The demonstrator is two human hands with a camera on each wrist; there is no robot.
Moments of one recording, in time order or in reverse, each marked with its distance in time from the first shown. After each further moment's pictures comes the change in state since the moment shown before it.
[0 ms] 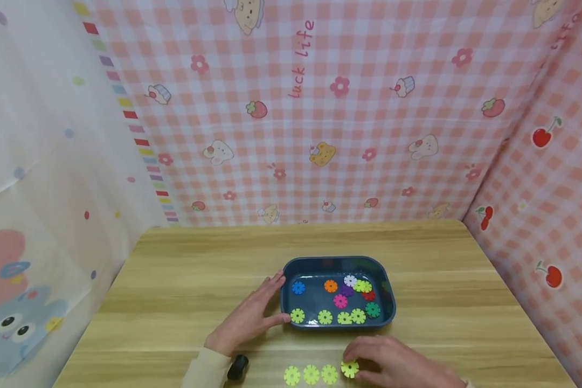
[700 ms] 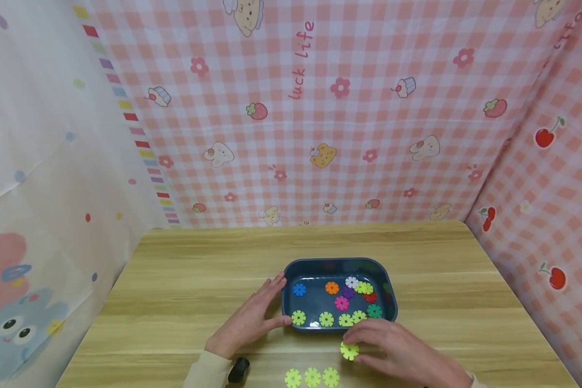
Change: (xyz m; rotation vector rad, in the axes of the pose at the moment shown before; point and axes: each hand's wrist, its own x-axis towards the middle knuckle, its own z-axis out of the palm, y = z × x) left_hand 0.000 0.001 -0.001 -0.015 0.001 -0.010; right_hand 0.001 -0.022 -0.020 -0.314 0.218 -0.147
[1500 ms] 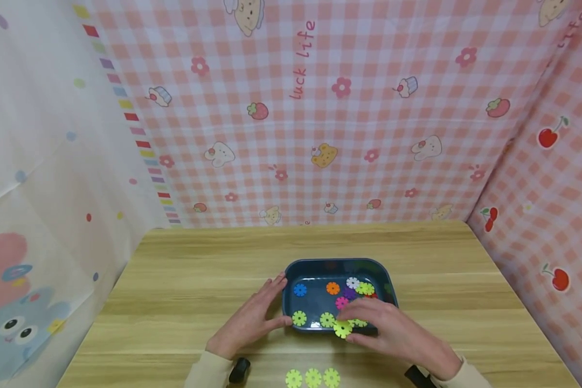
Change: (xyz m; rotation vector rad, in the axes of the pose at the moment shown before) left_hand 0.001 0.002 -0.001 0.014 -0.006 -0.019; right_hand 0.027 0.000 -0.012 -0.111 0.206 -0.108
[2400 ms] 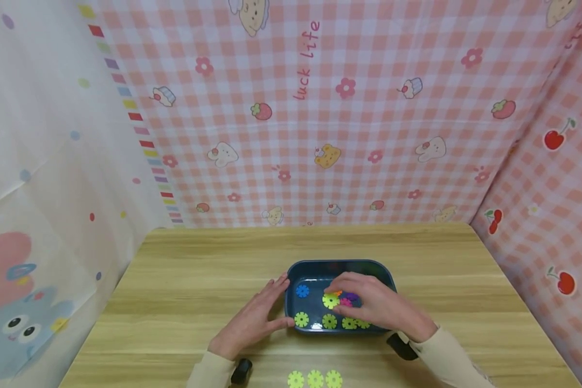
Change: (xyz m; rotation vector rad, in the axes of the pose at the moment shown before) left_hand -0.001 -0.001 -0.001 0.019 0.004 0.014; right_hand 0.049 0.021 -0.008 0.032 -0.078 0.073
